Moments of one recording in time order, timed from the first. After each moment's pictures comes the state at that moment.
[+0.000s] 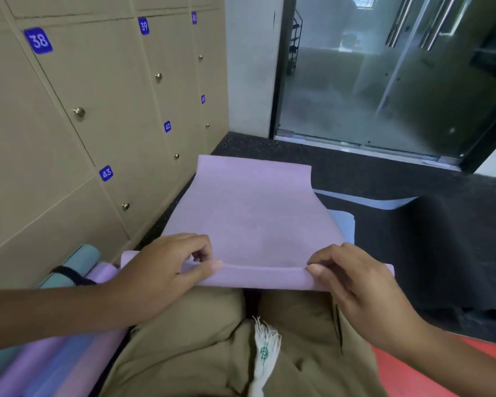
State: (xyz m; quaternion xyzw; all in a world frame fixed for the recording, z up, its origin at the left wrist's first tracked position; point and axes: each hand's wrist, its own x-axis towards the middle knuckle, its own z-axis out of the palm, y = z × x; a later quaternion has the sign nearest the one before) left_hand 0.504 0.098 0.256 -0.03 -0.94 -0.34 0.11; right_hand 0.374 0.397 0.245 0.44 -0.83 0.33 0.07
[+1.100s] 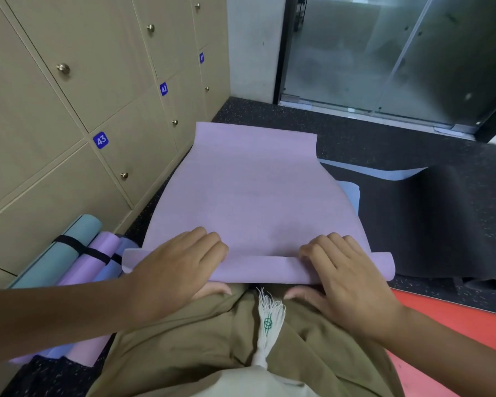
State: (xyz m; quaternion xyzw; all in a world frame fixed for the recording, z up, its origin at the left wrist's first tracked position) left_hand 0.507 0.099 0.189 -0.20 -0.96 0.07 0.20; right_hand 0.373 0.386 0.187 0.54 -0.81 0.13 0.17
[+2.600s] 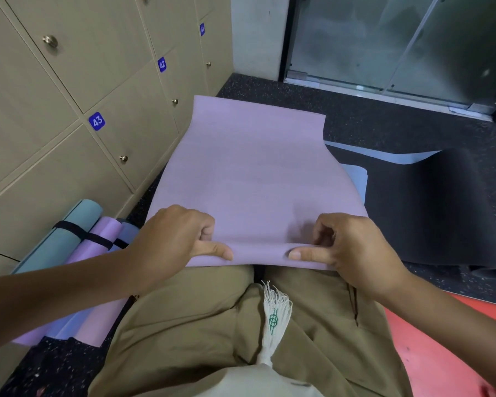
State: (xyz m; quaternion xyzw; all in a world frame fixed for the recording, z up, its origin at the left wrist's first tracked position) left_hand 0.475 0.079 0.195 0.06 -0.98 -0.20 0.04; right_hand 0.344 0.363 0.212 0.32 -0.88 0.32 -0.13
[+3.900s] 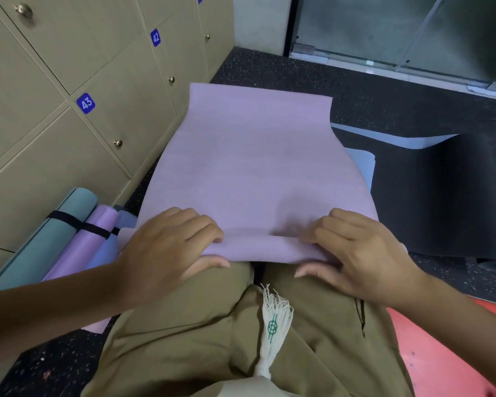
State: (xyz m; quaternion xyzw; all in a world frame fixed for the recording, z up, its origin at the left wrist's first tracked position) left_hand 0.480 0.077 0.178 -0.14 -0.97 -0.04 0.20; right_hand 0.317 0.366 0.186 0.61 -0.76 0.19 0.11
